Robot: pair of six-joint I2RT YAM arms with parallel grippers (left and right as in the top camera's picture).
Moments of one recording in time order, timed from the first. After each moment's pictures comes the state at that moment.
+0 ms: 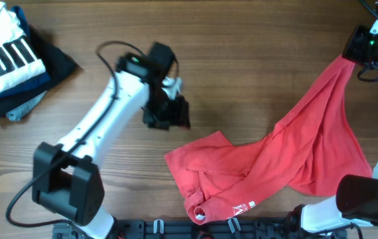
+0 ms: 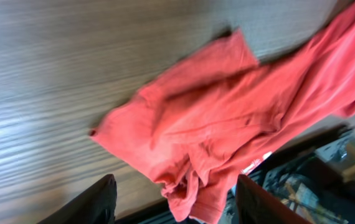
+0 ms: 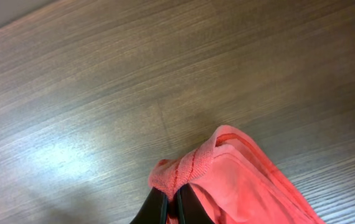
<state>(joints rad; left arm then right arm) -0.45 1.77 1.45 -1.25 0.41 -0.32 -0.26 1.70 1.95 -1.30 -0.02 0.15</state>
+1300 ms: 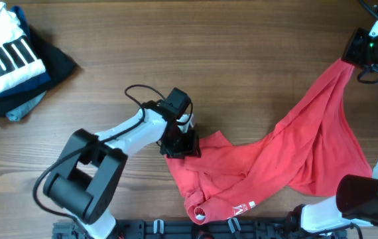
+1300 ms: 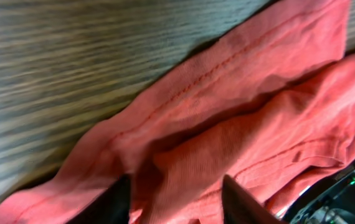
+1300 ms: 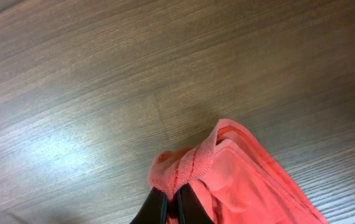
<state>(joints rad) -0.58 1.82 0.98 -0.68 0.53 -0.48 -0.26 1.70 1.95 -1.33 -0.01 0.14</state>
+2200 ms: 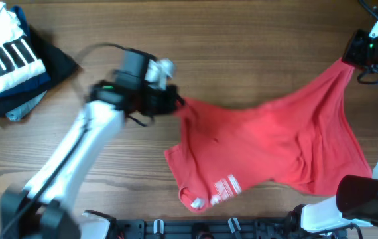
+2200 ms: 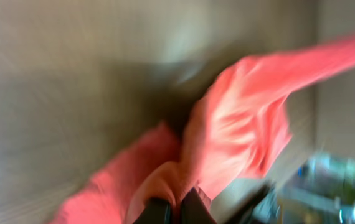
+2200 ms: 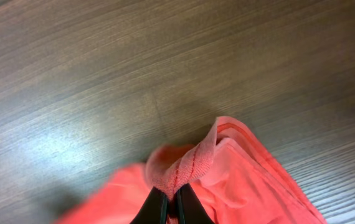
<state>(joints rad) -0.30 1.48 1.20 -0.72 0.57 -0.44 -0.26 1.70 1.95 -1.35 -0.01 0.14</state>
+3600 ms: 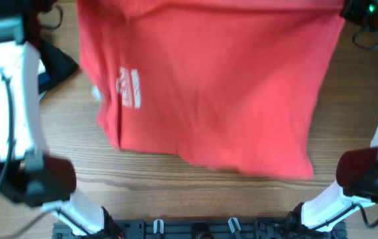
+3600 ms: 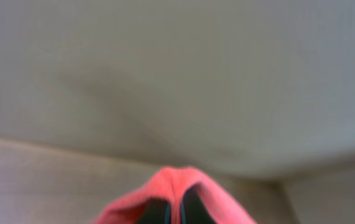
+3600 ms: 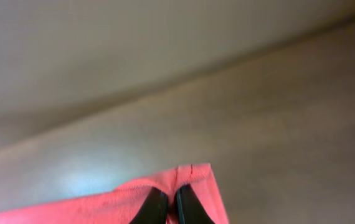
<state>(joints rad) 0.16 1.86 1.96 -0.39 0.56 -0.53 -0.26 1.87 2.02 -0.82 -0.24 0.21</state>
